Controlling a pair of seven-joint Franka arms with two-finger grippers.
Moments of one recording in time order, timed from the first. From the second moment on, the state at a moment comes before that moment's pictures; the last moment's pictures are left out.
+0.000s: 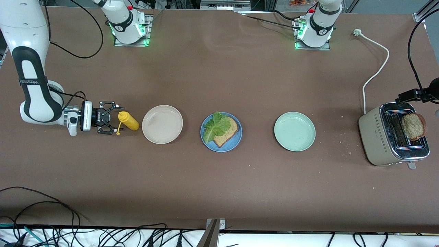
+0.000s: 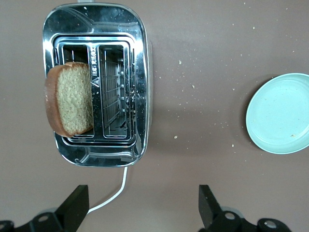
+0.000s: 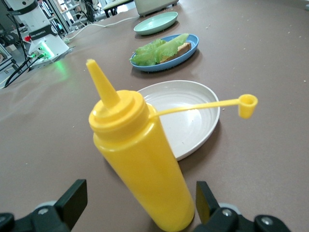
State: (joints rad) left arm 0.60 0.12 -0.36 -1.73 0.08 1.71 0.12; right arm -0.06 0.60 -0.18 -1.93 1.05 1.76 -2.22
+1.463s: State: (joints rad) left arm 0.60 0.12 -0.36 -1.73 0.08 1.71 0.12; right arm -0.04 0.65 -0.14 -1.84 1.10 1.75 -2.16
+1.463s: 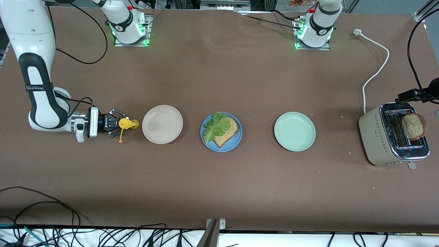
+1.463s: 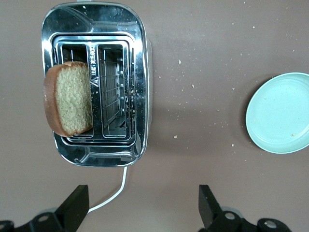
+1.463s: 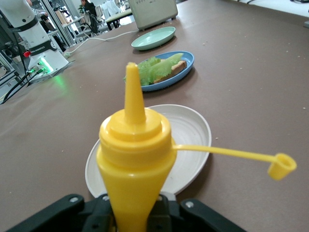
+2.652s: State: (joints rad) left arm 0.60 0.12 -0.36 -1.73 0.08 1.71 0.12; right arm 0.56 0.64 -0.13 -1.37 0.19 1.84 -0.97
